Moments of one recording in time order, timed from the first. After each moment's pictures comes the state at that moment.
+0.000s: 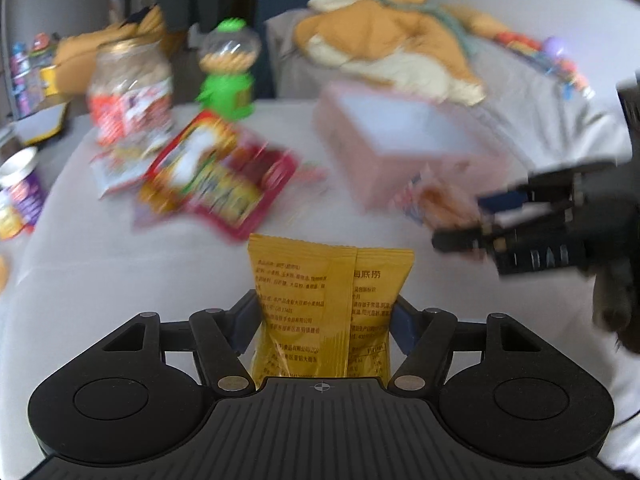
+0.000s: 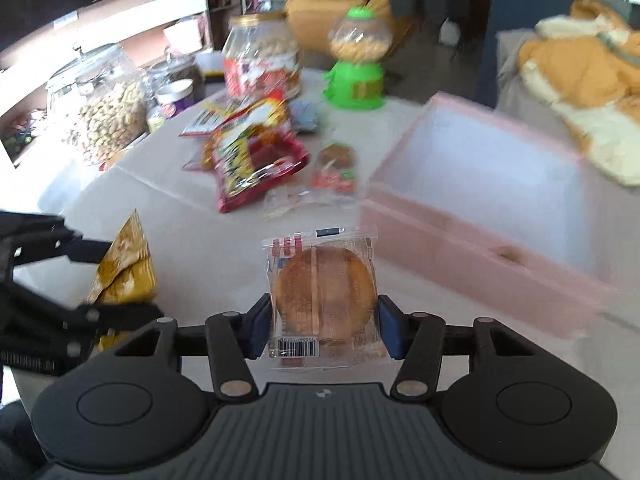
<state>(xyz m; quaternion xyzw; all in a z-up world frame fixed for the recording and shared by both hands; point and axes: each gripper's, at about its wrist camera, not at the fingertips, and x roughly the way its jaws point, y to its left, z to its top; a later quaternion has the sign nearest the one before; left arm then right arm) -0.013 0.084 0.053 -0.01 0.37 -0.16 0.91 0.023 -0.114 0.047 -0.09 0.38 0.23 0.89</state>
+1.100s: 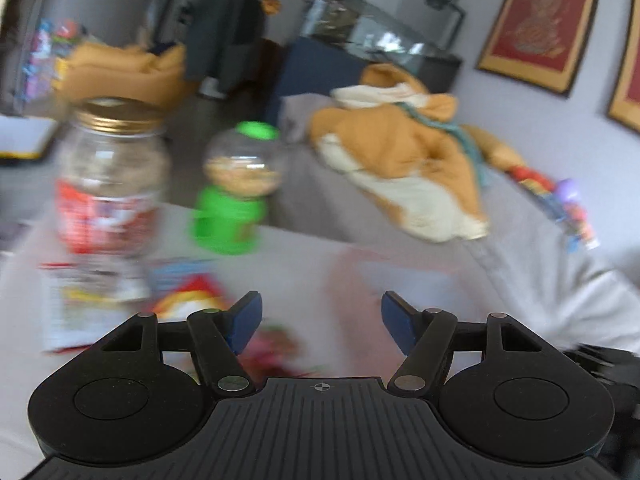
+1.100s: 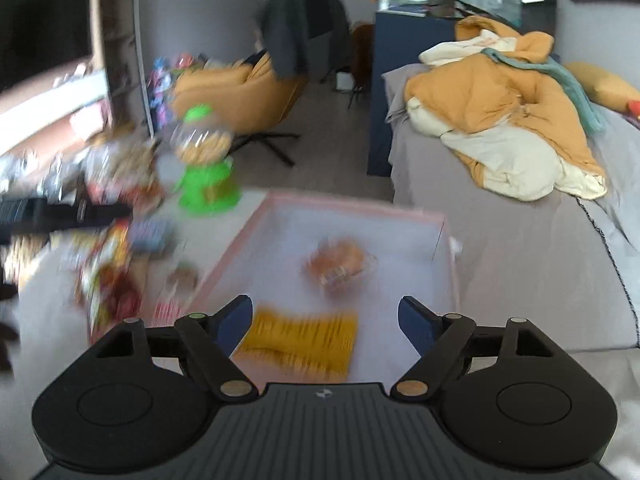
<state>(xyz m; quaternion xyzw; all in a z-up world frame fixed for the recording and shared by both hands) 0.111 0.118 0.075 -0.14 0.27 -0.14 0.94 0.093 -0.177 0.073 -0.03 0.32 0.11 0.94</state>
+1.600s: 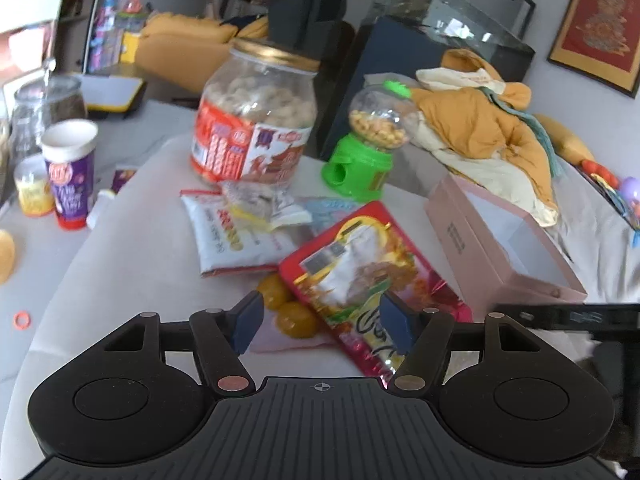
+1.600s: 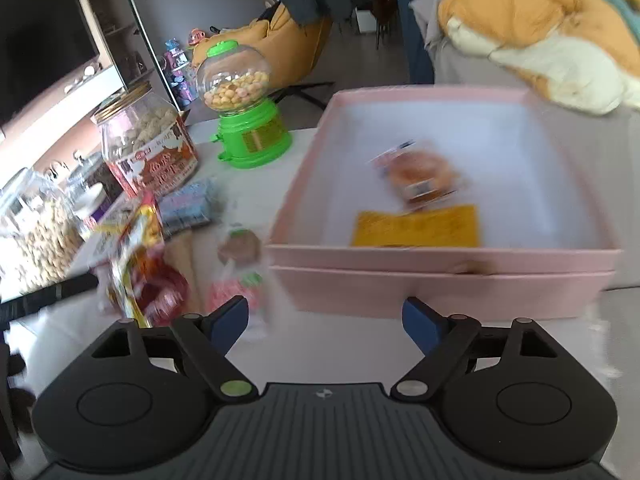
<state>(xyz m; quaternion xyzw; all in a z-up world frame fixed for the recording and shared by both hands) 0.086 0.194 0.027 -0.17 0.32 -0.07 0.93 0.163 -0.126 0.024 0.08 0.40 0.16 0.90</state>
